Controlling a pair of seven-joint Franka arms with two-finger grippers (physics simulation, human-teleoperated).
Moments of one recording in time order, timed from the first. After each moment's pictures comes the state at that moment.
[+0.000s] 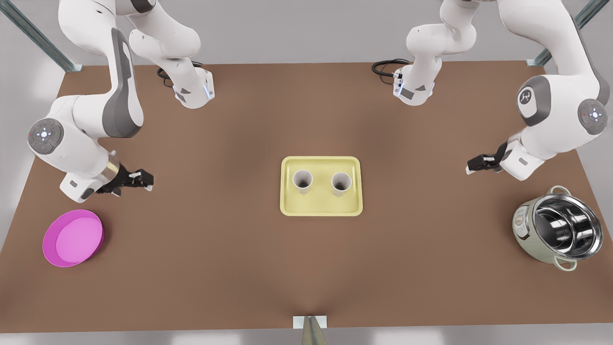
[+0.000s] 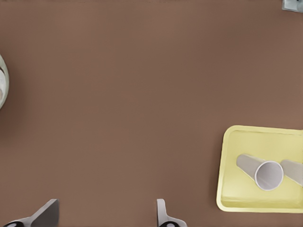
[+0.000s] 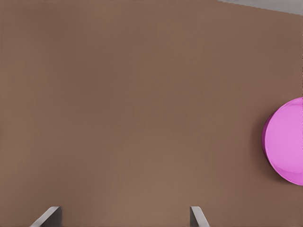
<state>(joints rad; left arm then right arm) 0.04 0.06 -0.01 -1.72 -0.12 1.73 -0.01 0.00 0.15 0.04 -1.64 0.00 1.80 -0.13</state>
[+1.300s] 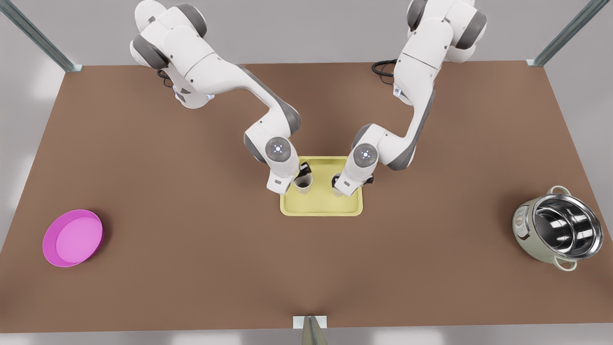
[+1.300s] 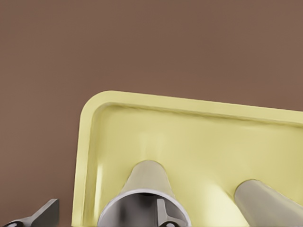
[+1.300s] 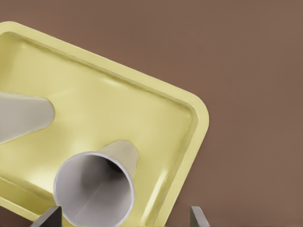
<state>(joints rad) -0.59 0.48 0.00 -1.88 -0.05 2.29 -0.66 0.54 0.60 0.23 -1.56 0.00 2.11 0.36</state>
